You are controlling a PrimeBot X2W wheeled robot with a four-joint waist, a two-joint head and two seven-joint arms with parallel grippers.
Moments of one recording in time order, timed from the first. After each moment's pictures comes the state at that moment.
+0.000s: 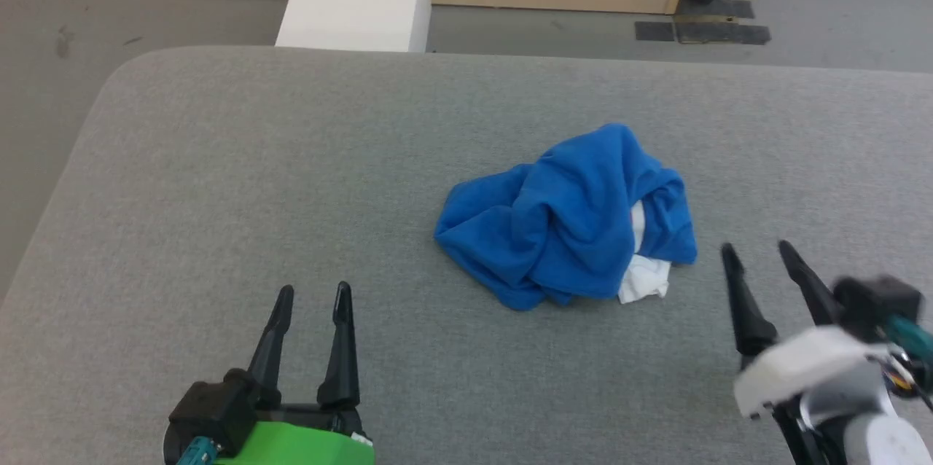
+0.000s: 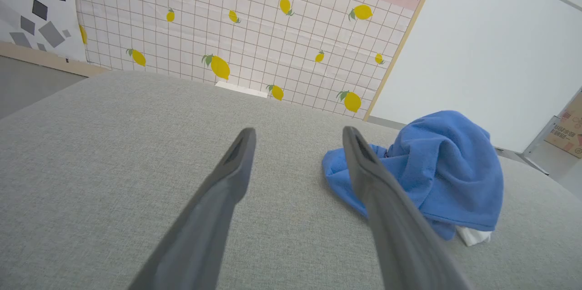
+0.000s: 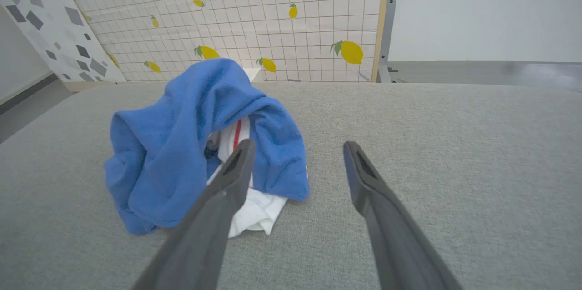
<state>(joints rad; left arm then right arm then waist) 0.12 0.06 -0.17 -0.13 -0.33 -0.01 -0.26 -0.01 -0.05 -0.08 -0.04 0.17 0.13 0.07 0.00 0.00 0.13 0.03</state>
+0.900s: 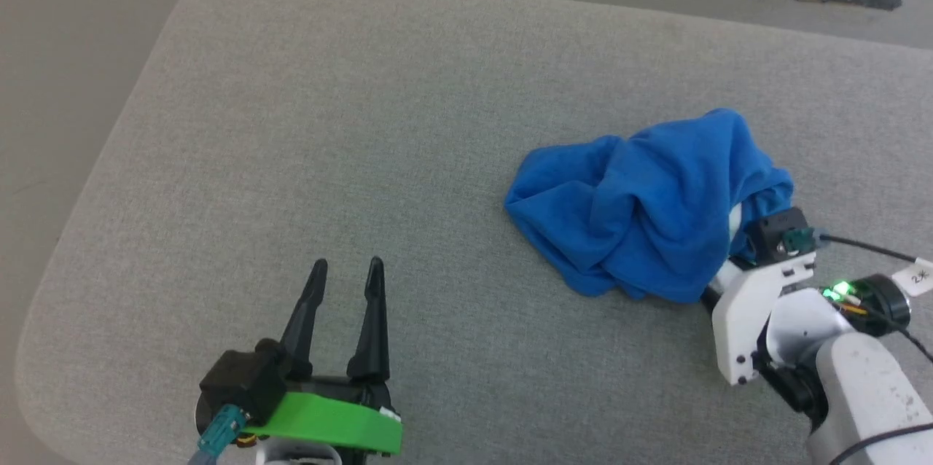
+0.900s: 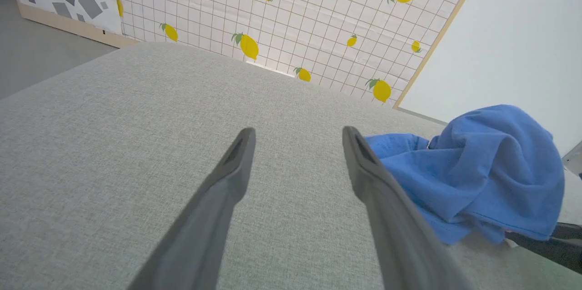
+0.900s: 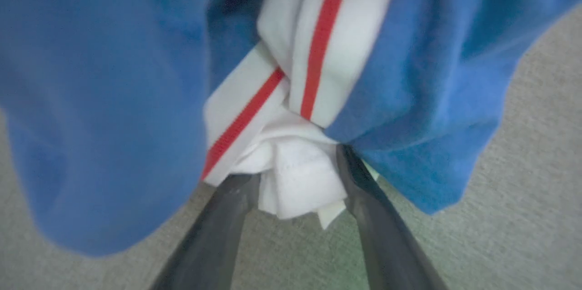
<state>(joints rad) 0.04 0.05 -0.24 -0.09 -0.36 0.01 -0.26 -0.26 -0.22 0.12 0.25 0.16 0.13 0.50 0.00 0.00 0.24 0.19</state>
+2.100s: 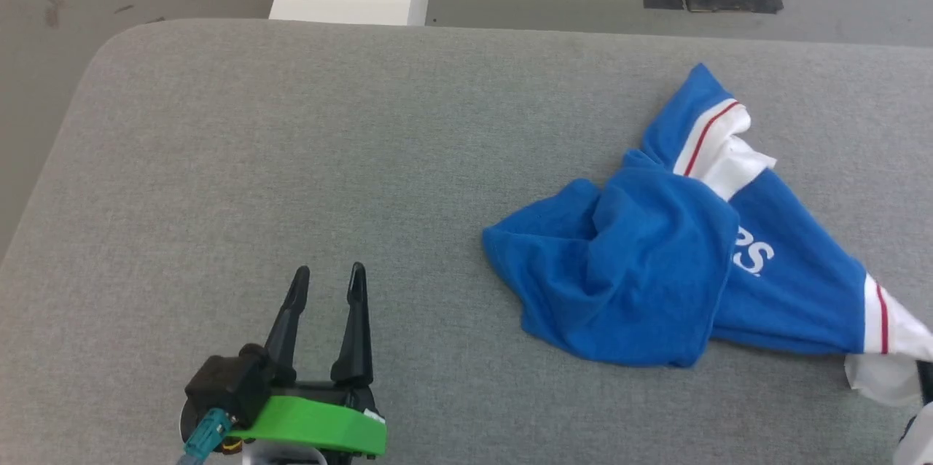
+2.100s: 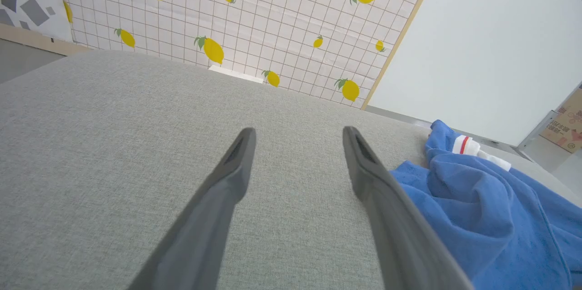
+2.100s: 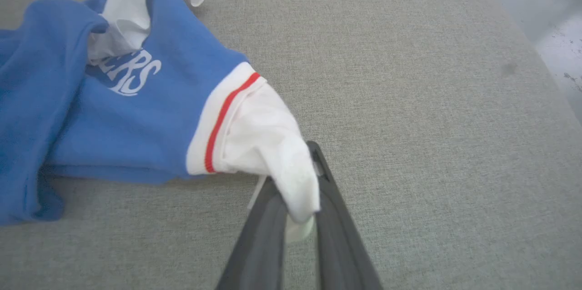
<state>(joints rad) 0.05 0.05 -0.20 -0.07 -0.36 0.00 -0.26 0.16 -0.10 -0.41 -0.21 0.17 0.13 0.47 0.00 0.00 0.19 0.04</state>
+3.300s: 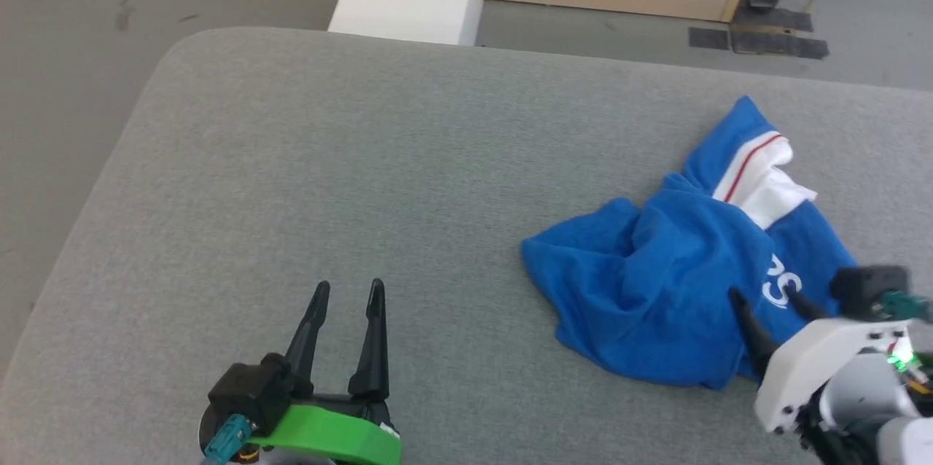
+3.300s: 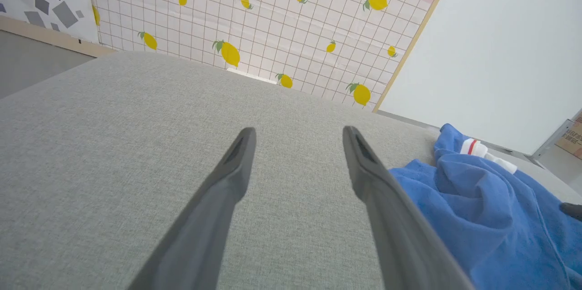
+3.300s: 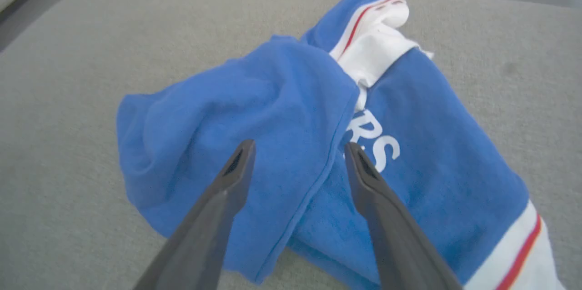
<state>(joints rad) 0.06 0.05 -0.23 -0.04 -0.36 0.00 -0.26 -0.01 -0.10 -0.10 -0.09 0.21 0.13 0.47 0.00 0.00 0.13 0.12</state>
